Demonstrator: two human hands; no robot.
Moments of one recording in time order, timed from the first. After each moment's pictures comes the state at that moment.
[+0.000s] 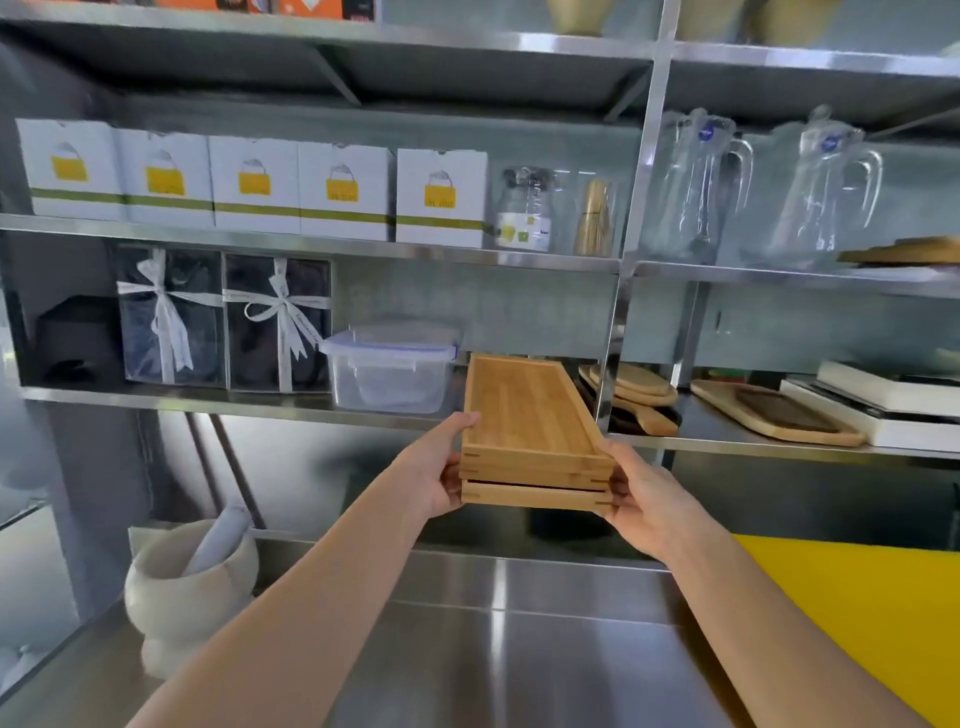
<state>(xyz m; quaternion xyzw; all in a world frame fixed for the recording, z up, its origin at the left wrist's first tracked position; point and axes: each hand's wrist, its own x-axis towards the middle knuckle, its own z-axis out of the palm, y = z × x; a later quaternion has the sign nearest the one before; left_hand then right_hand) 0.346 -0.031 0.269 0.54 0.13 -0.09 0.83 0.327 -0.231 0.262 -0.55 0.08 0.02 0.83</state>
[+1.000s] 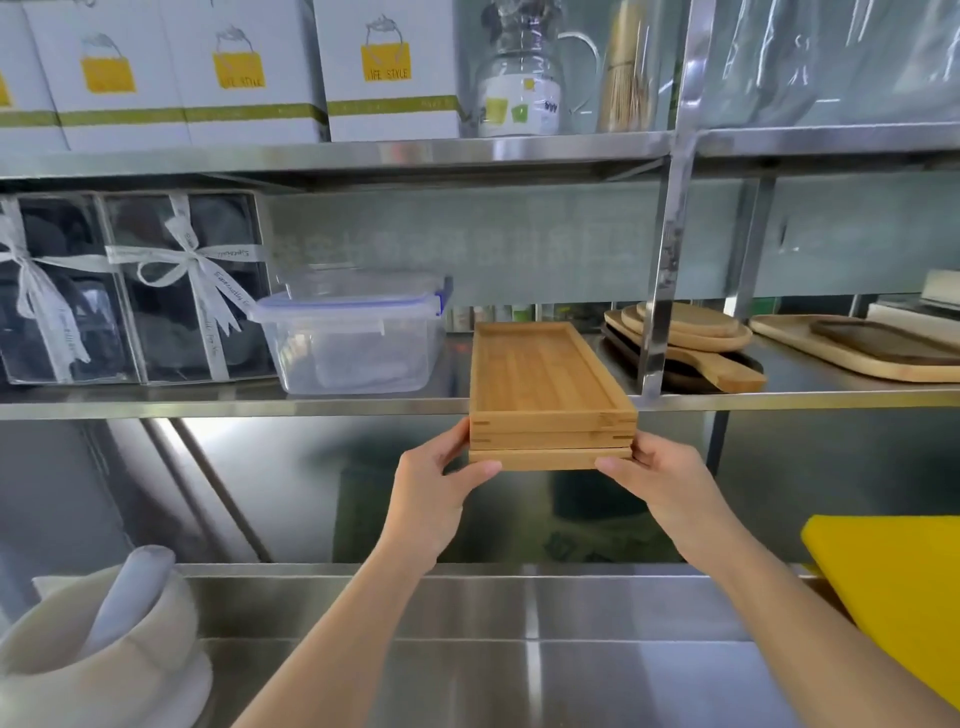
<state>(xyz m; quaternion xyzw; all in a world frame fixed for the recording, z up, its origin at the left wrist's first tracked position) 0.456 -0.033 0.174 0.78 -0.07 0.14 0.61 0.456 -0.237 0.175 -0.76 -0.08 -0.10 0.64</state>
